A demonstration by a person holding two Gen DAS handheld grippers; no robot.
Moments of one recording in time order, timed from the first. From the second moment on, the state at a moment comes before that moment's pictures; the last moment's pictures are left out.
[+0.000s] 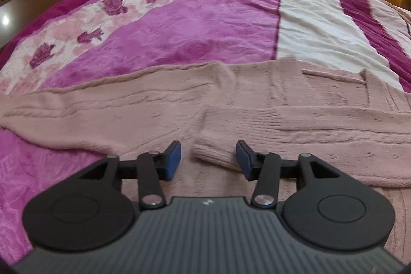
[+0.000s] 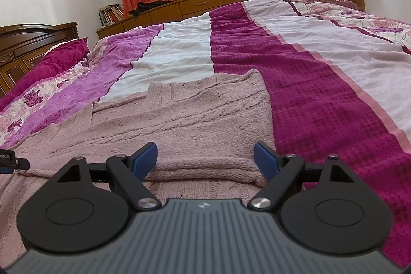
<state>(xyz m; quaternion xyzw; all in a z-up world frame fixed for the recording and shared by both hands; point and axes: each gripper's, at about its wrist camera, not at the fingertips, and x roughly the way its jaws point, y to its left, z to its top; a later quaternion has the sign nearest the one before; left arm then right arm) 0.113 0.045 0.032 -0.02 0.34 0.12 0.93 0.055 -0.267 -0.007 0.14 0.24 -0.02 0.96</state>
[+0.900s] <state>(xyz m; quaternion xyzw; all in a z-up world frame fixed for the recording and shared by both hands) 0.041 0.118 0.107 -0.07 0.35 0.15 0.92 0.015 -0.253 0.048 0.14 0.24 -0.01 0.96</state>
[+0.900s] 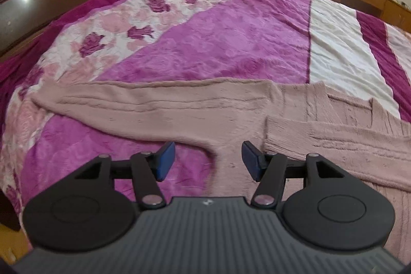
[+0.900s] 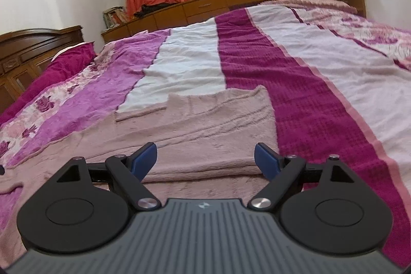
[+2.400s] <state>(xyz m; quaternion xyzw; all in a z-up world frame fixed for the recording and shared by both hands) 0.083 0.349 0.017 -0.34 0.26 0.19 0.88 -0.035 -0.184 0.040 0.09 0.33 -0.04 0.94</state>
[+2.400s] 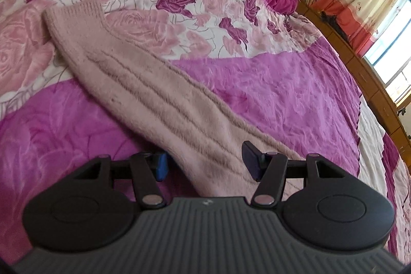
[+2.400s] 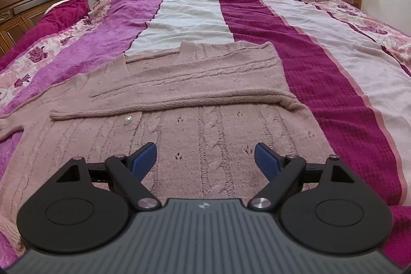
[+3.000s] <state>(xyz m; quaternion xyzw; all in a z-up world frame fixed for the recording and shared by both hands) 0.099 0.348 0.034 -0.27 0.27 0.16 0.91 -0.044 -0.193 0.038 0.11 0.32 -0.05 0.94</state>
